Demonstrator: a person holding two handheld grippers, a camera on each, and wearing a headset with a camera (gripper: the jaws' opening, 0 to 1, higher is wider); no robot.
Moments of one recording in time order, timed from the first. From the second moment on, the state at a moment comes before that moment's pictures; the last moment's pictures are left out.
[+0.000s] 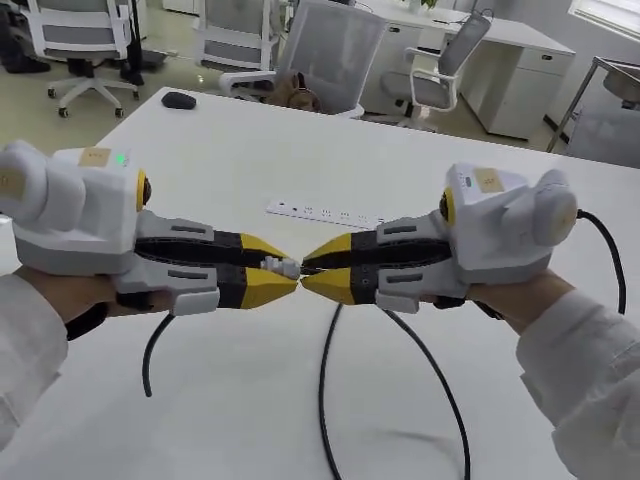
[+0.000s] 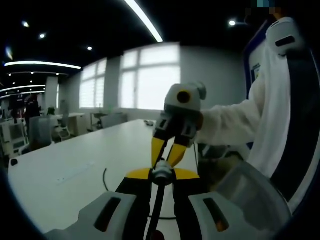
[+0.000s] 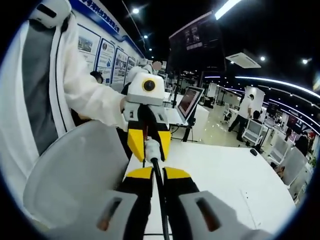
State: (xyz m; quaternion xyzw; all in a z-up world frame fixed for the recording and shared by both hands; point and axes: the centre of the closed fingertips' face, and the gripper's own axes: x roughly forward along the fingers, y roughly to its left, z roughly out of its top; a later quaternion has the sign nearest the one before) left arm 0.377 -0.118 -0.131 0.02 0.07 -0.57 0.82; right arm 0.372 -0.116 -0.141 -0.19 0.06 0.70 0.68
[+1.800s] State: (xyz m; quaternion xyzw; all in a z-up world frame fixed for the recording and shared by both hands) left arm 0.377 -0.095 -0.125 0.00 0.07 -0.55 0.83; right arm 0.388 -0.157 -0.164 -0.17 0.09 0.67 0.71
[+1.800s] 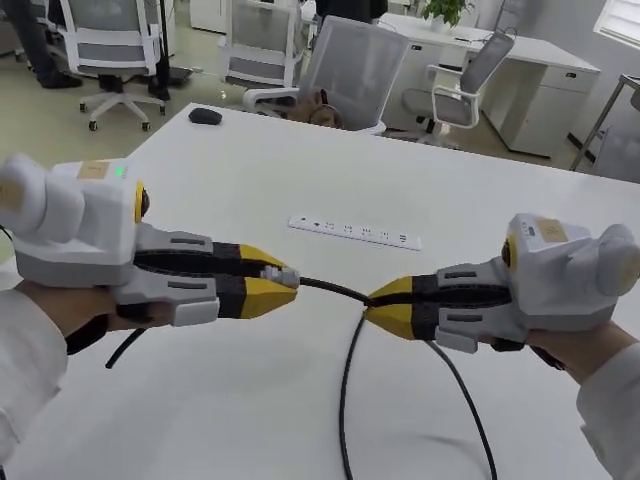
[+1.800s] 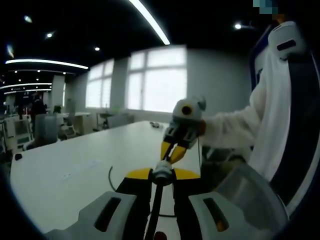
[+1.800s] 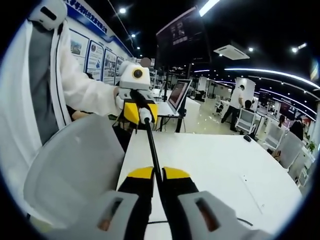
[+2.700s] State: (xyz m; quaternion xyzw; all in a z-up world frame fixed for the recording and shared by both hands) left arm 0.378 -0.102 -0.120 0.00 0.06 -0.55 0.83; right arm 0.378 -0.123 -0.128 -0.21 0.04 0.69 0.69
